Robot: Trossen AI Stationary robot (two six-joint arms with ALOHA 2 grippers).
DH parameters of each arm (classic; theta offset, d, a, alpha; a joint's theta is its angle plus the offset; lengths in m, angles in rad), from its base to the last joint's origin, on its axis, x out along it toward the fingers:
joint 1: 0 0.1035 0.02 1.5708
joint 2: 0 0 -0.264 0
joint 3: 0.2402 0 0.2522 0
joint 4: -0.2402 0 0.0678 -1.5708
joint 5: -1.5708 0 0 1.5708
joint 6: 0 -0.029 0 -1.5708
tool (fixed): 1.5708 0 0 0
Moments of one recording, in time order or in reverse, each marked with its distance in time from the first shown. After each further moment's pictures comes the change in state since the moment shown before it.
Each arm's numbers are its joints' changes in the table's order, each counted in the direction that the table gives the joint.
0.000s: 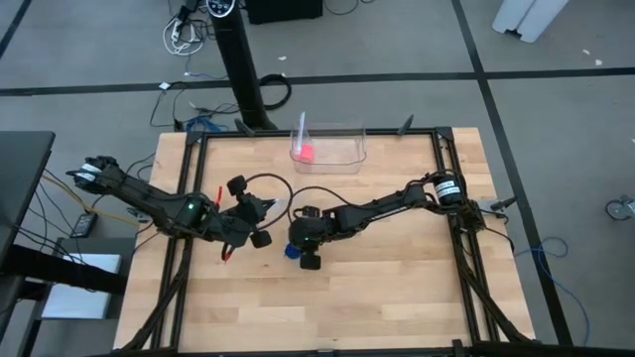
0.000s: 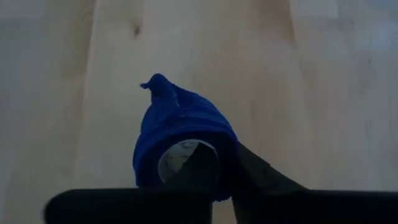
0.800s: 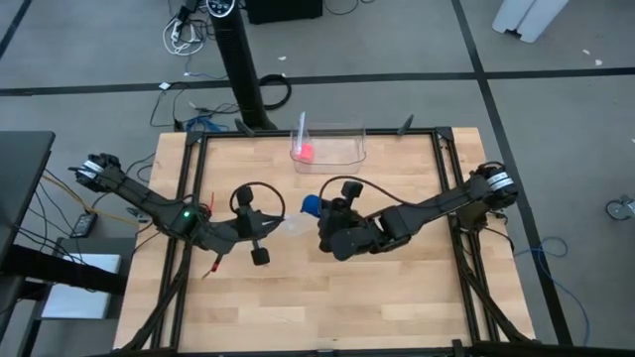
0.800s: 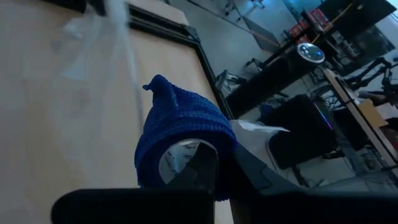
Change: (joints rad) left arm -0.100 0.008 -0.019 0.305 -0.077 -0.134; right arm 0.204 0.380 -0.001 -0.227 -0.883 0.131
